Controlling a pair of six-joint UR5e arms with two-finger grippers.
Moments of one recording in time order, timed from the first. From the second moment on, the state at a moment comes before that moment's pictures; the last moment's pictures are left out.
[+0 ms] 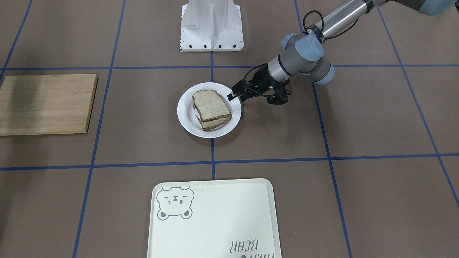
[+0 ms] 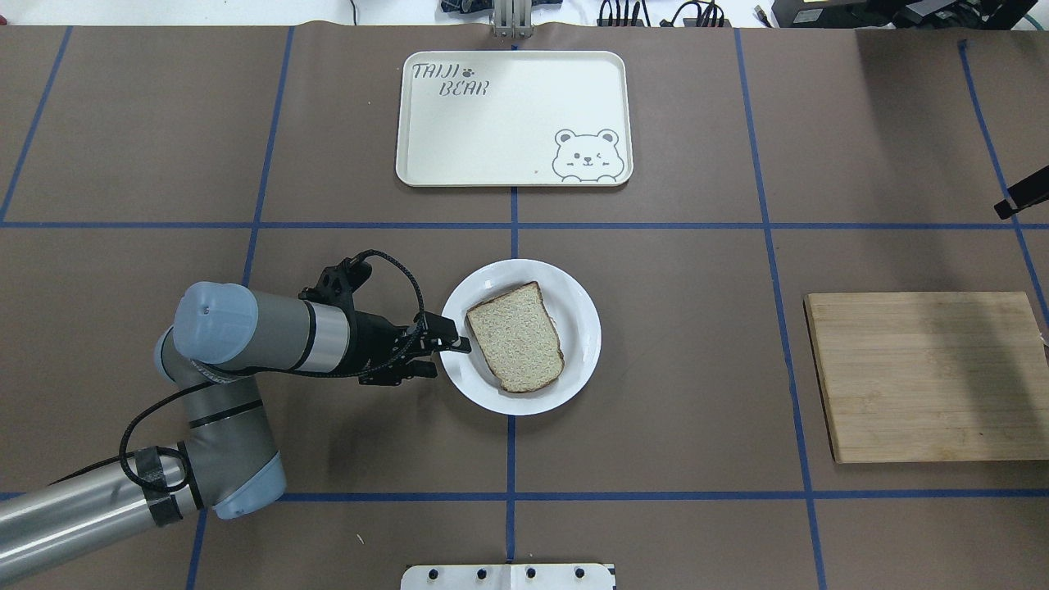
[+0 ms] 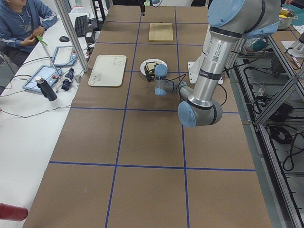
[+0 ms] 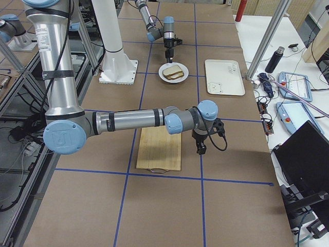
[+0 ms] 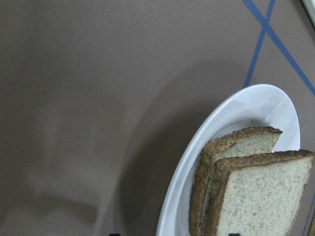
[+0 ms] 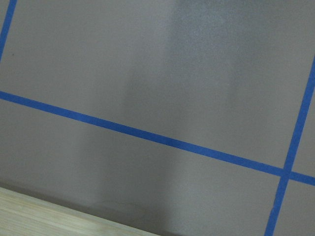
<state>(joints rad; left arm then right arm) -0.45 -2.01 -1.44 -2.81 -1.92 -1.85 1.34 -1.47 1.57 -1.41 2.38 0.09</state>
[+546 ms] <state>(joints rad) -0.42 -2.02 -1.41 -2.87 -1.87 -1.87 1.34 -1.47 1.57 -1.41 2.38 0.09</state>
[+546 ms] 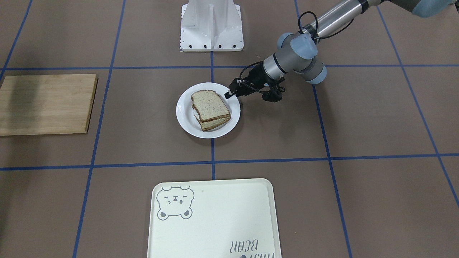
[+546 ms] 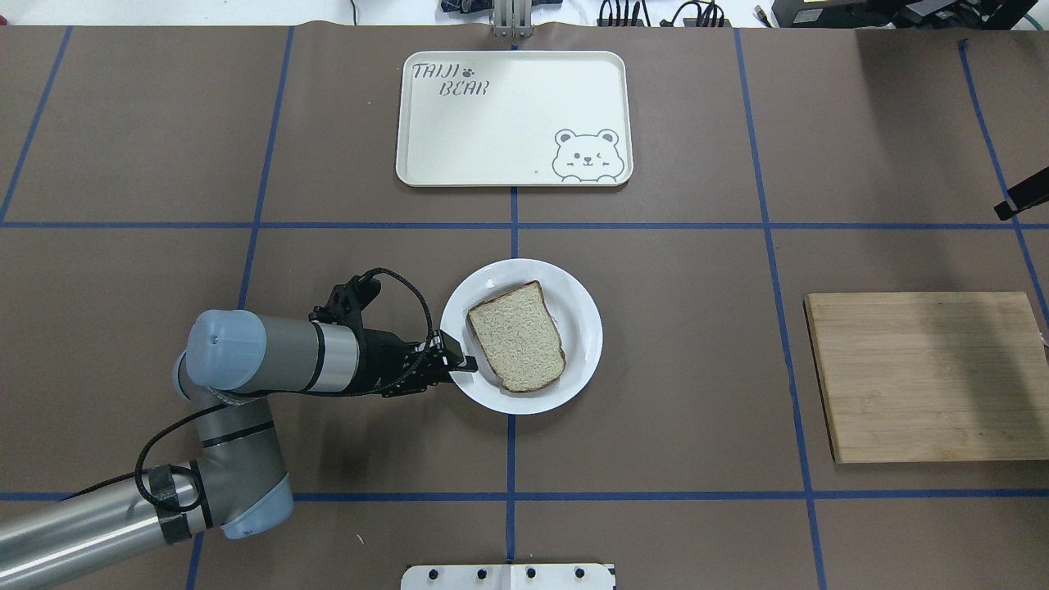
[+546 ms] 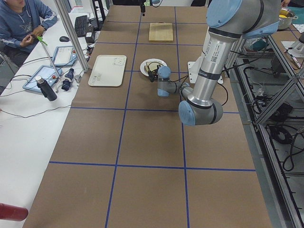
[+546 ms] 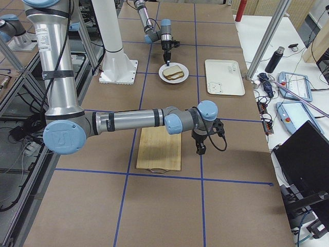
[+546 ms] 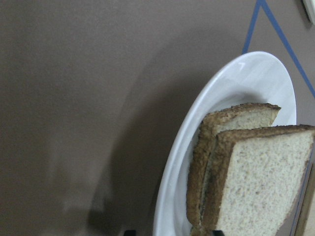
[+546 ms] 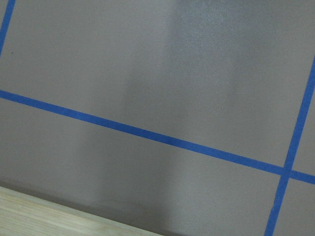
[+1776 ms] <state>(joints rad) -0.43 -2.05 -1.41 -2.98 -1.81 -1.96 1.34 -1.47 1.57 -1.41 2.38 0.09</state>
